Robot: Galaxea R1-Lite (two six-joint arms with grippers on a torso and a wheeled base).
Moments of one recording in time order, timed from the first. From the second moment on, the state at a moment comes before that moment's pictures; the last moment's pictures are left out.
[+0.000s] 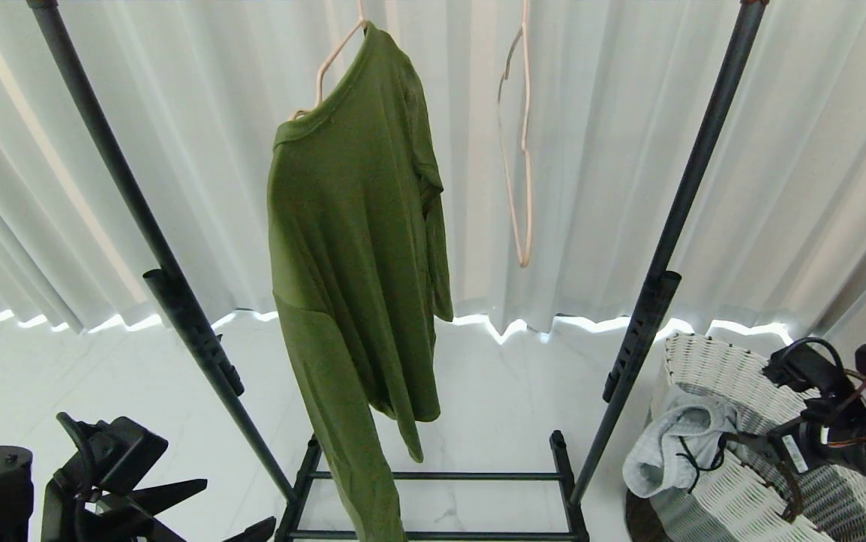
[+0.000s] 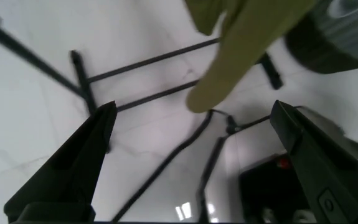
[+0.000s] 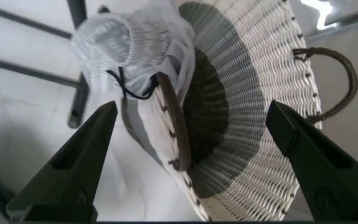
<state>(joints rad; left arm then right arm) -0.13 1.26 -0.06 -0.59 -0.34 0.12 -0.01 1.74 -0.40 -0.70 -0.03 -0.42</state>
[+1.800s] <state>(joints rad) -0.15 1.19 -0.06 -0.59 -0.34 0.13 0.09 2.00 -0.61 -0.75 -0.25 -0.38</state>
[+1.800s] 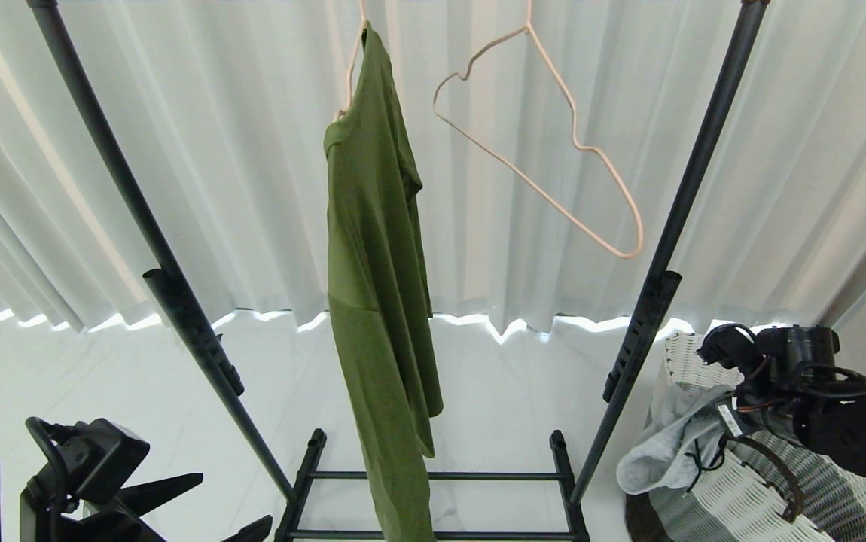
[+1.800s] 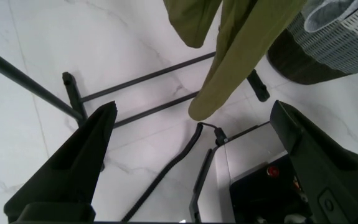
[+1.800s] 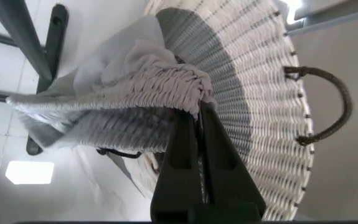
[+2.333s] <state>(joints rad) -0.15 1.21 -0.09 -0.59 -0.34 0.17 0.13 1.60 -0.76 -0.23 -0.25 -0.30</state>
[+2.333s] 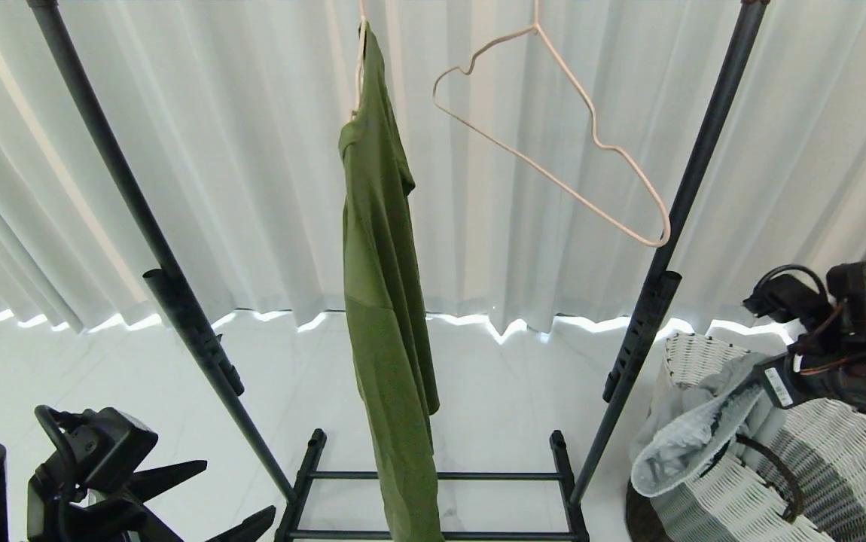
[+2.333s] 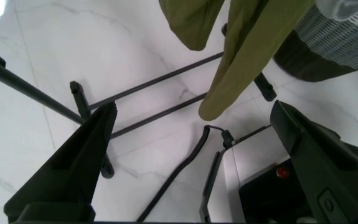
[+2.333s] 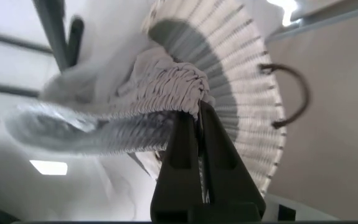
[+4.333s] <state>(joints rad) -0.15 1.20 -0.12 -0.59 -0.31 0.19 0.23 1.27 -0.87 0.02 -0.24 -0.26</state>
